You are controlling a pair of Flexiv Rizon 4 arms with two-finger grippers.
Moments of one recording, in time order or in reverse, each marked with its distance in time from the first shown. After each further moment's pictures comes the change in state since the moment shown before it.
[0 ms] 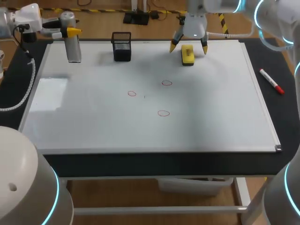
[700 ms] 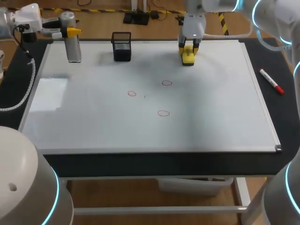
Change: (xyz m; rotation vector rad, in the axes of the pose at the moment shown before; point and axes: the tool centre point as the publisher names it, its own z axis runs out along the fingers) left arm 0.000 0.000 0.000 0.000 0.000 0.000; right arm 0.000 0.001 0.001 -0.008 0.020 -0.023
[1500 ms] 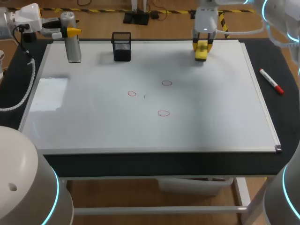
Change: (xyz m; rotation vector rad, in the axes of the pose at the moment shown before) left arm 0.000 0.000 0.000 0.000 0.000 0.000; right arm 0.066 0.005 -0.025 -0.029 0.028 0.224
